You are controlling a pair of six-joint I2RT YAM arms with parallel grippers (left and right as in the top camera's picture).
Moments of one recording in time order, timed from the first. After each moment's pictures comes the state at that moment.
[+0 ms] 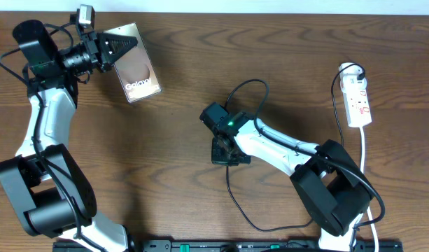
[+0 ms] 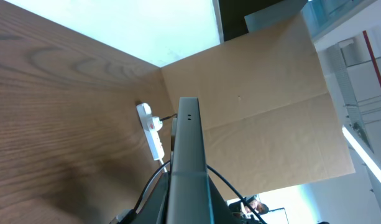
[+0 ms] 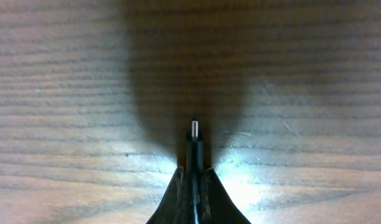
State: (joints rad) left arm 0.31 1.80 1.30 0.29 1.49 -0.96; right arm 0.76 1.96 1.25 -0.80 -0.09 0.83
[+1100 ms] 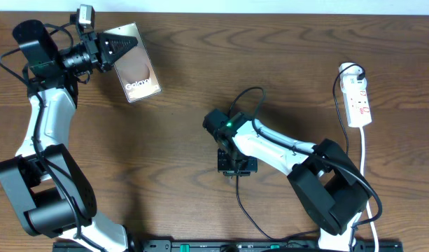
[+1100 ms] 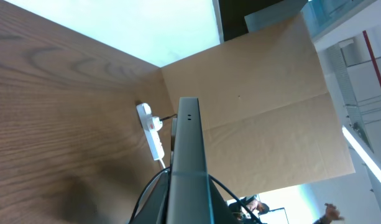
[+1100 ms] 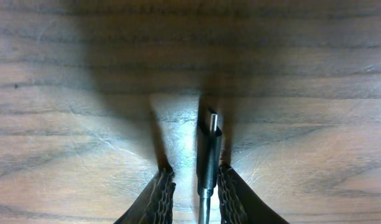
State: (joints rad) left arm 0.31 1.80 1.30 0.29 1.49 -0.96; right arm 0.76 1.97 1.25 -0.97 -0.12 0.79
